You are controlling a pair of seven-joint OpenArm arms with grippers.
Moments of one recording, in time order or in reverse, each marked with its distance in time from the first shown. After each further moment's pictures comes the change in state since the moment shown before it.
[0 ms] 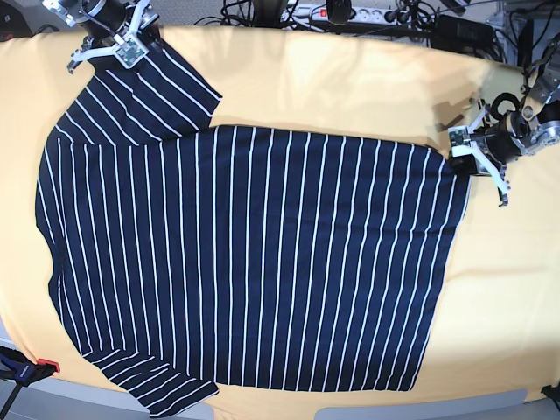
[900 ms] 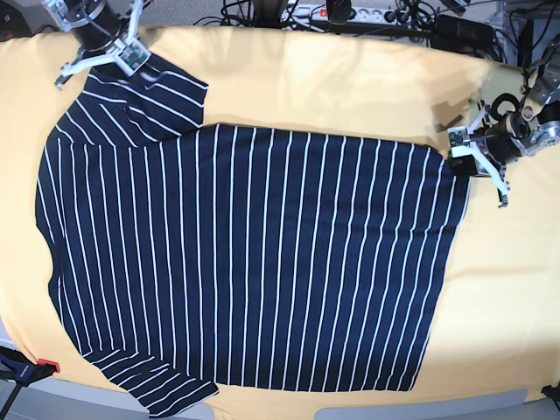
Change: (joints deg) left arm -0.2 0.0 0.0 0.3 0.0 0.0 0.0; right arm -0.3 0.0 0.0 8.4 -11.0 -3.3 -2.4
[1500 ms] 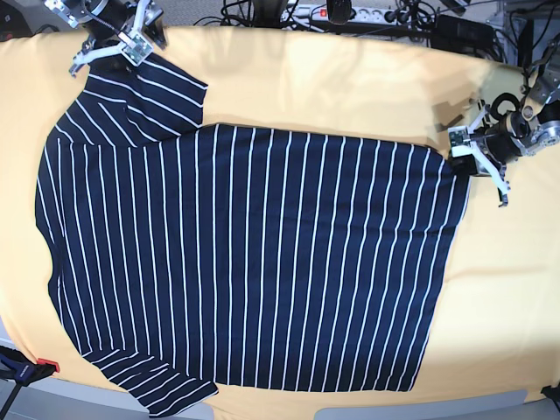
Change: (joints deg) left arm 0.0 0.0 0.0 0.0 0.0 0.0 0.0; right arm 0.0 0.0 0.0 -6.6 7.4 3.3 2.7
